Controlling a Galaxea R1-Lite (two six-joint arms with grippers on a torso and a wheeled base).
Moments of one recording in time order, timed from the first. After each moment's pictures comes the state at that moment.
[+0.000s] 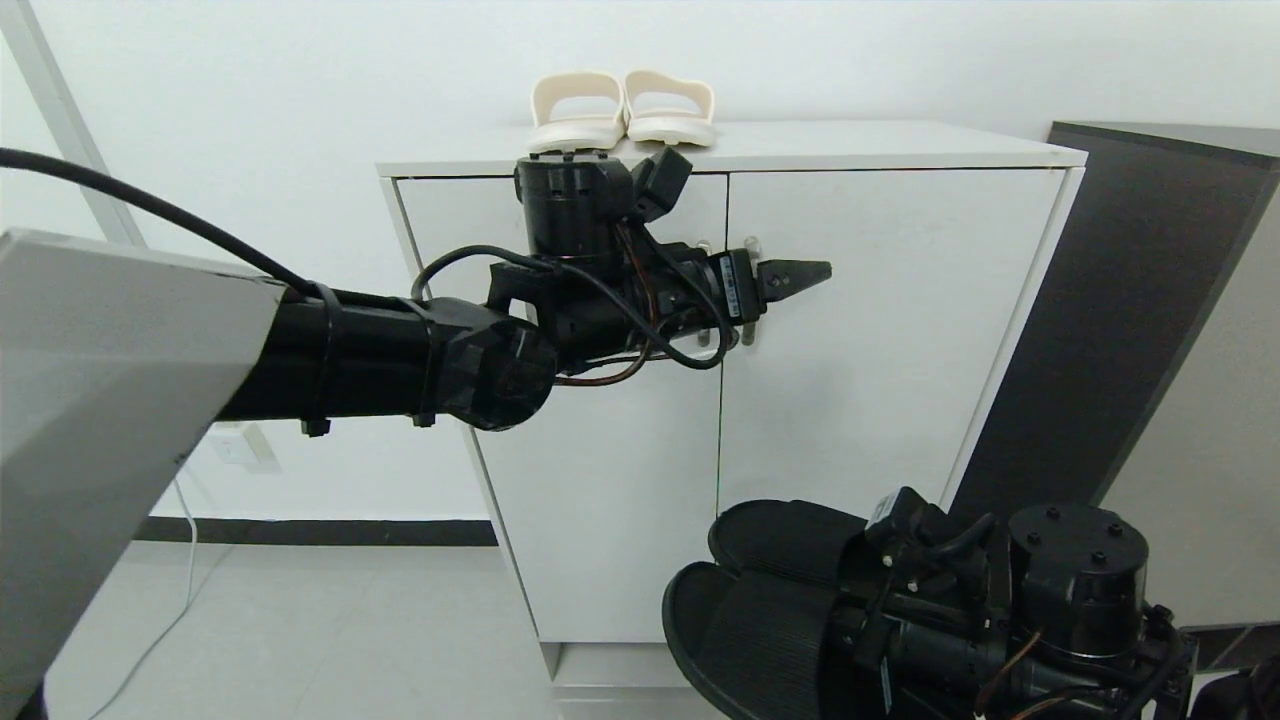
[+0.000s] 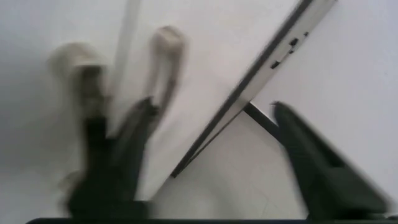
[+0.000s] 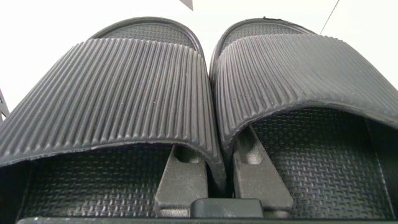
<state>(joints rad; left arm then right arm) -0.60 2.06 -1.59 -0.47 -0.38 -0.35 0.70 1.84 -0.34 -1.24 0.25 -0.03</state>
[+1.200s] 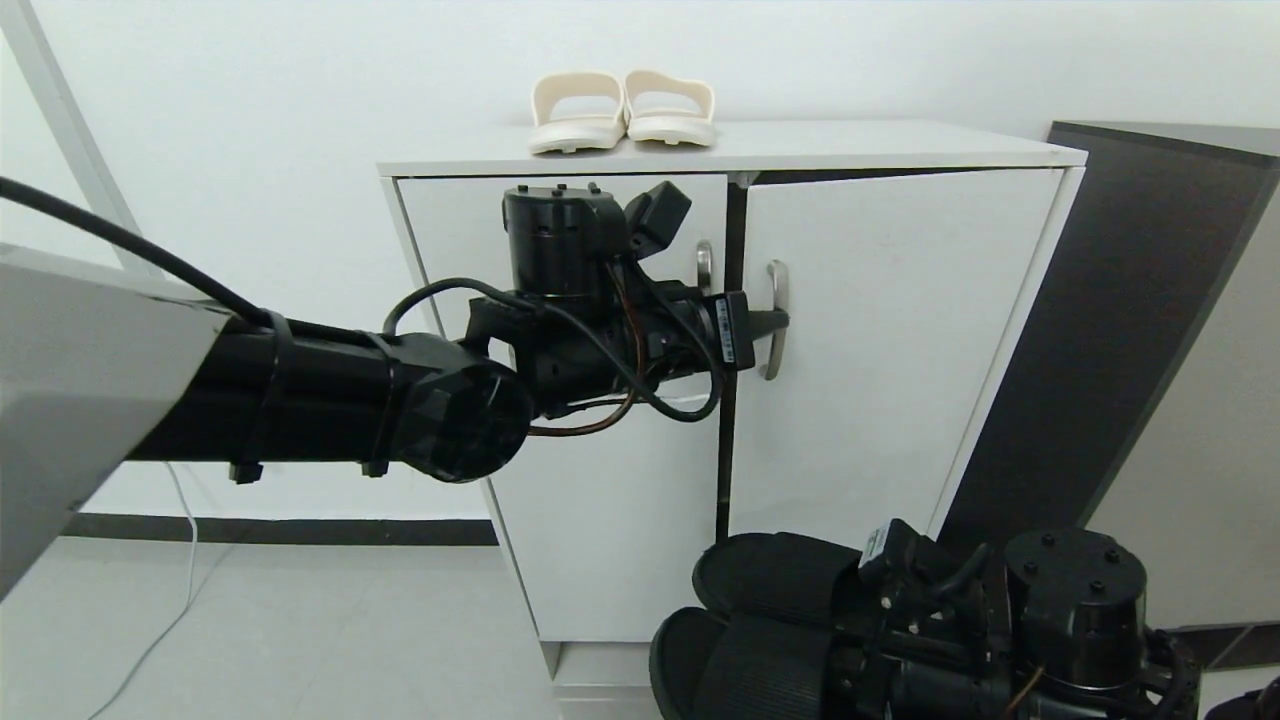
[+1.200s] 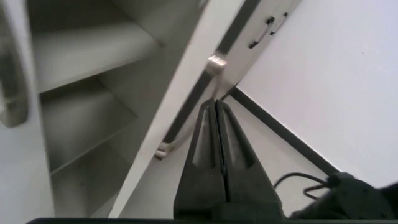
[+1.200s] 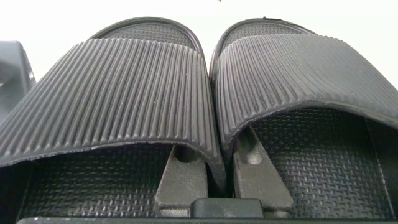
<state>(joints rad) -0.64 1.95 -1.38 -0.53 -0.38 -0.35 0.74 1.84 -0.30 -1.24 0.30 -0.03</state>
